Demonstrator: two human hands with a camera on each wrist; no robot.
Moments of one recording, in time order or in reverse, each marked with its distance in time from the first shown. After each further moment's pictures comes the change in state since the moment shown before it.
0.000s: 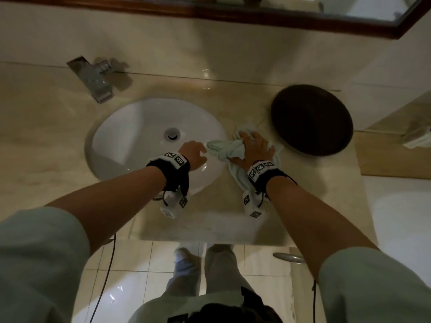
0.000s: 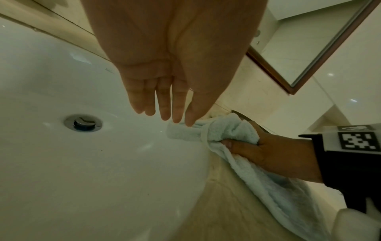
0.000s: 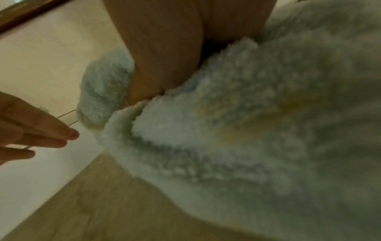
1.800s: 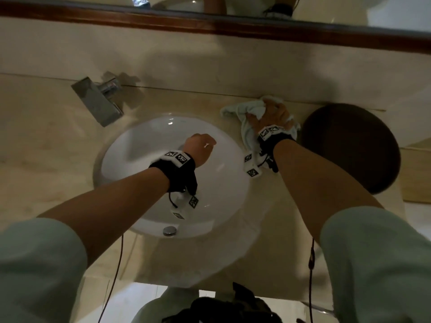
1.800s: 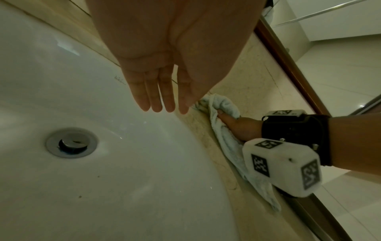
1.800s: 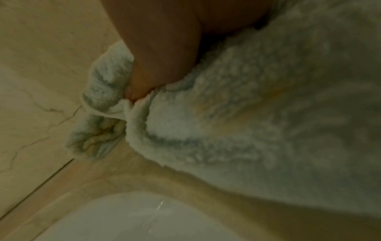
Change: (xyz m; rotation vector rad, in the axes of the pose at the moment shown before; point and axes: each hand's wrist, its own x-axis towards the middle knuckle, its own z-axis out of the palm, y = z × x) left_hand 0.094 -0.036 -0.053 -0.247 0.198 -0.017; right_hand 0.179 -0.052 -0.043 0.197 0.123 0.205
